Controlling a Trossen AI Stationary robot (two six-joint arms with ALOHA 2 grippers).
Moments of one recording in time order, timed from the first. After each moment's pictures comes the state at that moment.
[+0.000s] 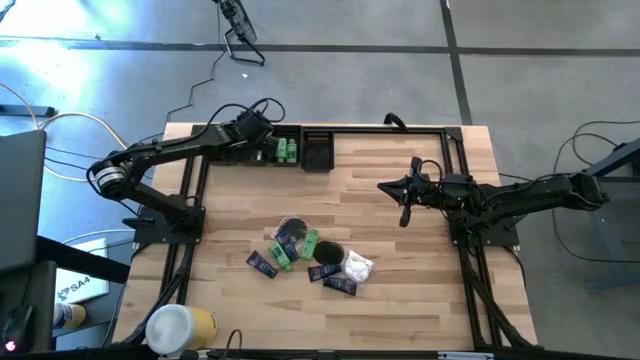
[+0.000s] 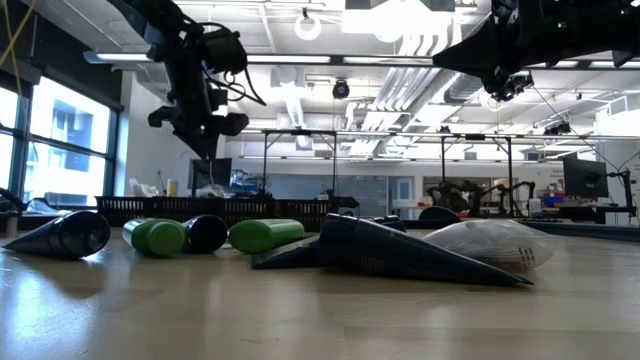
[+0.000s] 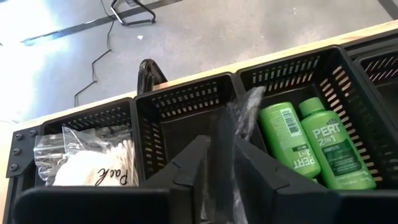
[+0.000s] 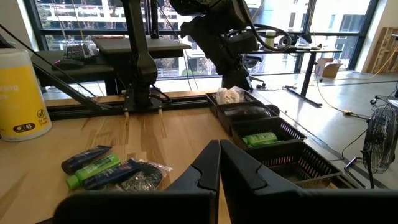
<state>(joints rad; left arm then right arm) 0.60 1.37 0.97 -0.54 -0.59 -0.53 0.00 0.78 0.34 0.39 0.26 0.00</state>
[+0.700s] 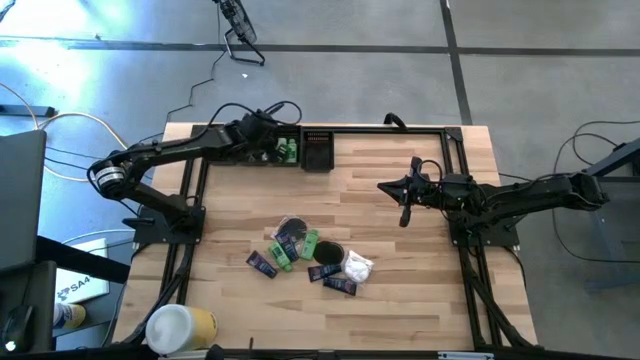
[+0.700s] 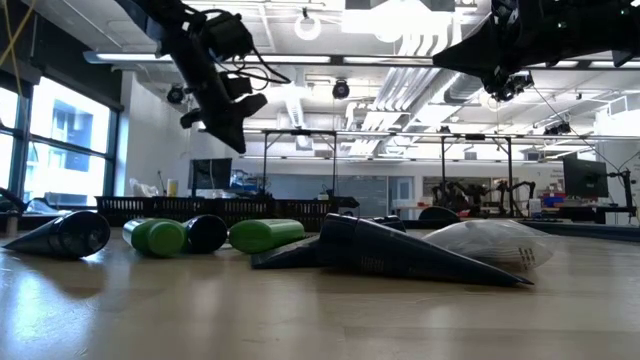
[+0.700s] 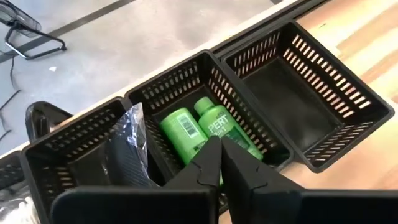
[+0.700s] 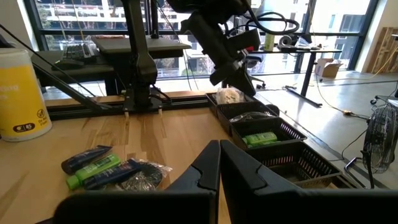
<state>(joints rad) 0.56 1.37 0.99 -0.40 -0.32 -0.31 0.00 0.78 0.34 0.39 0.26 0.00</state>
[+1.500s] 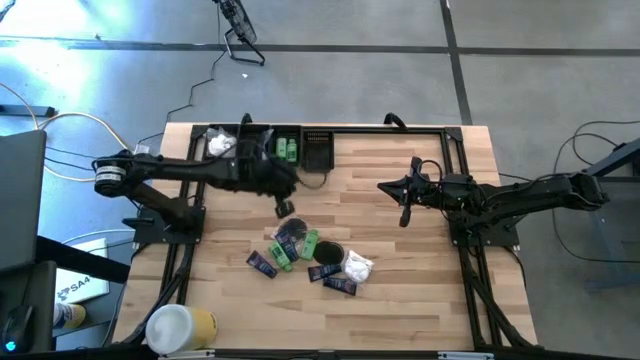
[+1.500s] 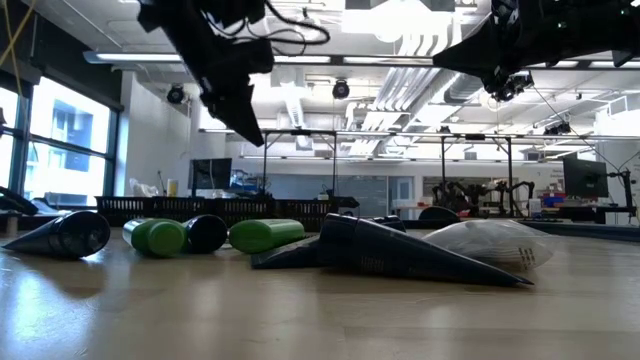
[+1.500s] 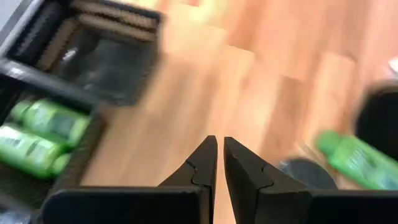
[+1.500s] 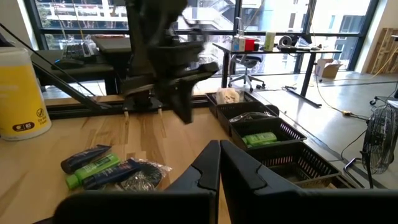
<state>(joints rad) 0.16 1.37 0.98 -0.46 -0.17 -0.11 0.00 0.78 0.34 0.39 0.26 0.00</state>
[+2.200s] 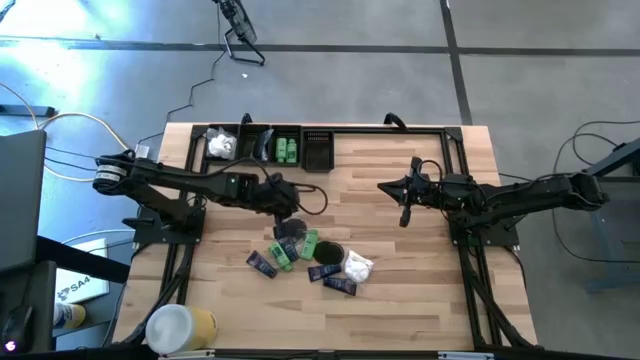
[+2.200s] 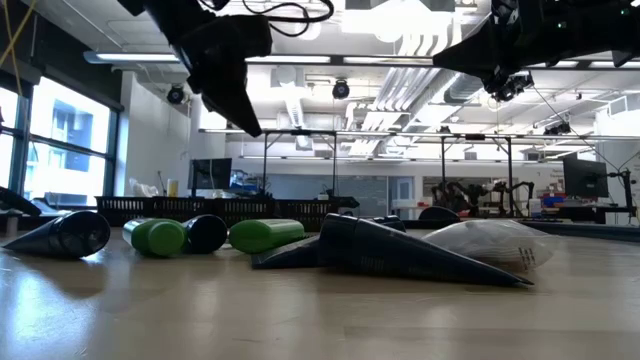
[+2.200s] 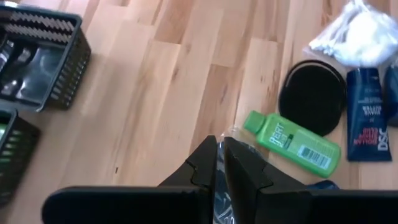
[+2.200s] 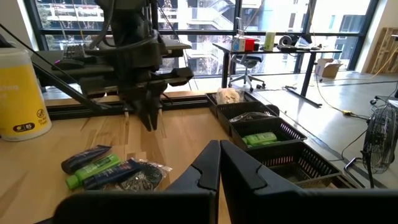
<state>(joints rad) -0.02 1.37 0.98 -0.46 -0.17 -0.19 0.00 0.78 0.34 0.39 0.26 0.00</state>
